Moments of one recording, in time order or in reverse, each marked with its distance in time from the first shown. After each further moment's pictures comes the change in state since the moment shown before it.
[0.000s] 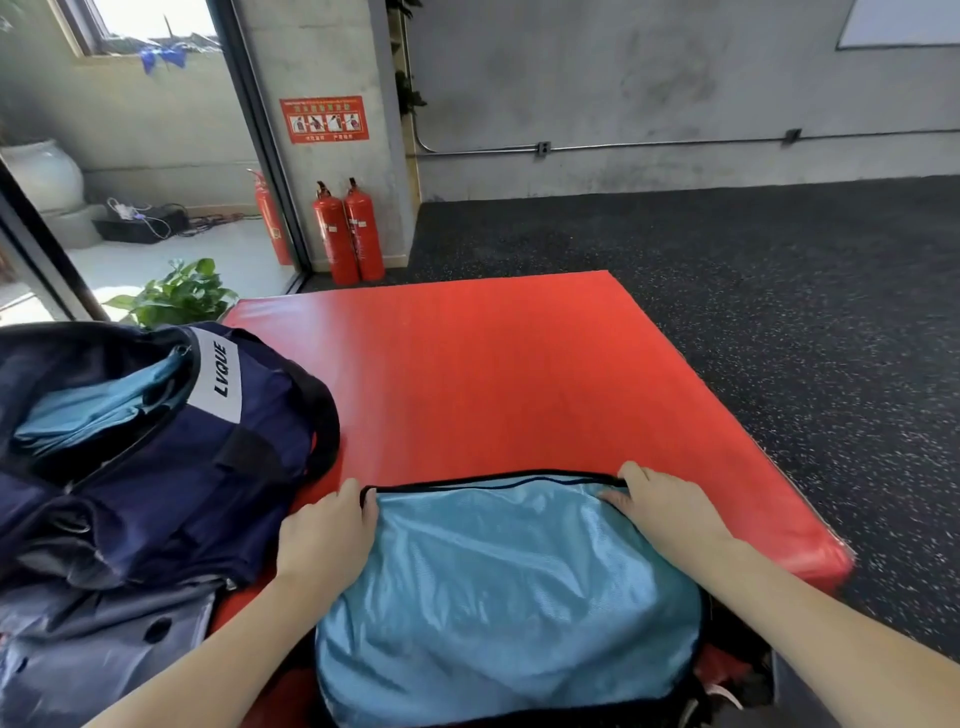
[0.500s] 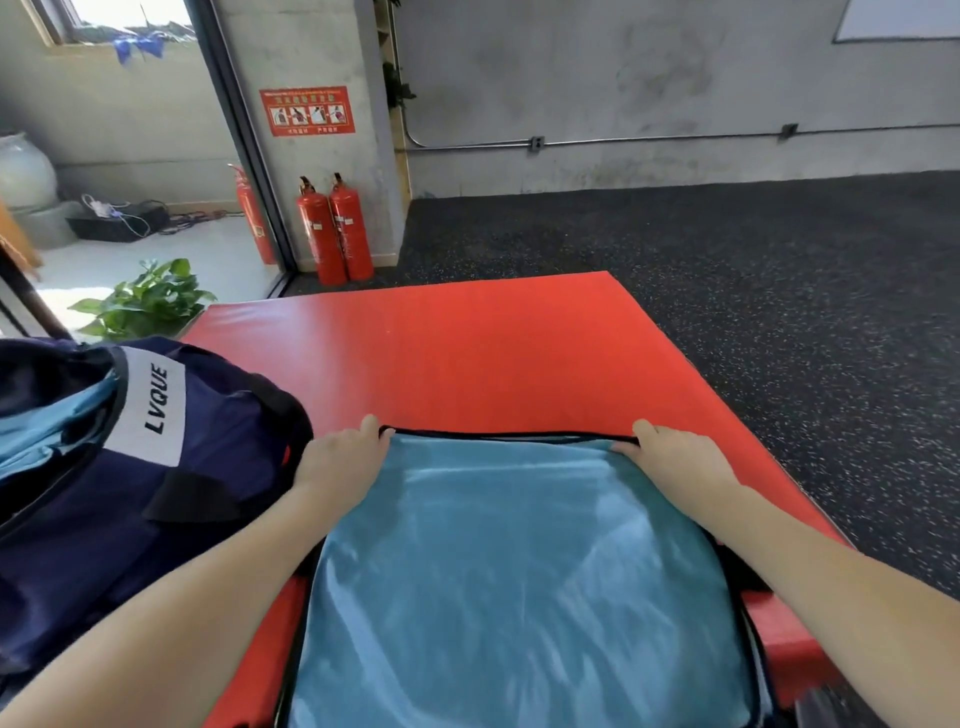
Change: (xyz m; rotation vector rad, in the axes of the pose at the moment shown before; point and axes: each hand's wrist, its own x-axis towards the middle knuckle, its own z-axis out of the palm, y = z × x) left_hand 0.138 0.020 0.028 0.151 0.116 0.279; right_hand 0.088 0.046 0.021 -0.111 -0.254 0.114
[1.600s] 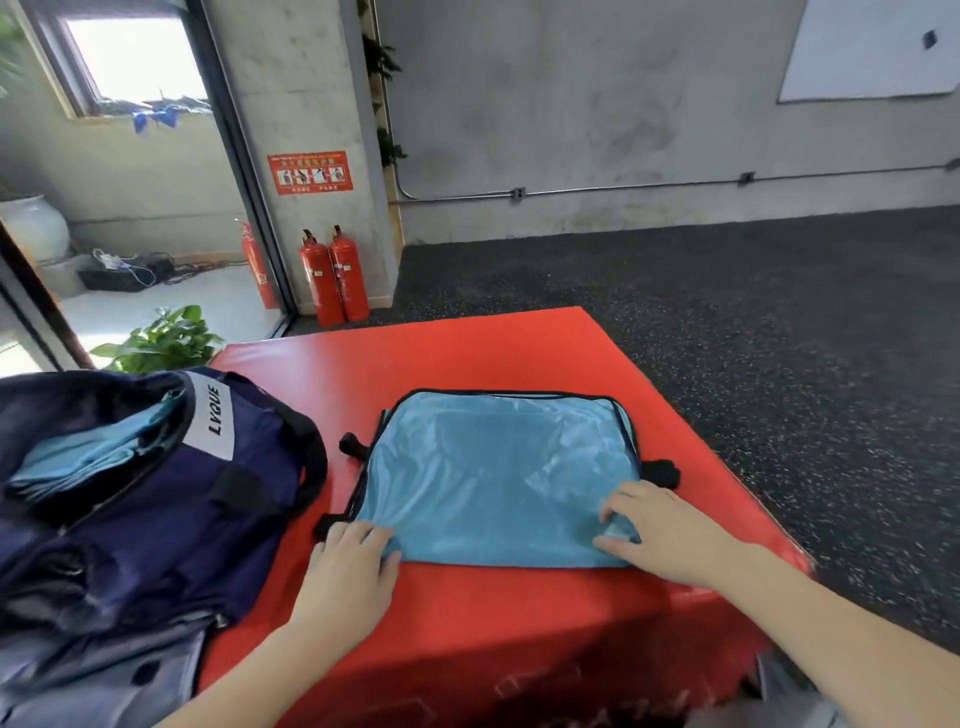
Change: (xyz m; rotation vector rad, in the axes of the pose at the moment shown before) left_hand -0.144 0.032 -0.028 -0.320 -0.033 -0.013; right_hand -0.113 -0.008 -0.050 0.368 -0.146 -0.234
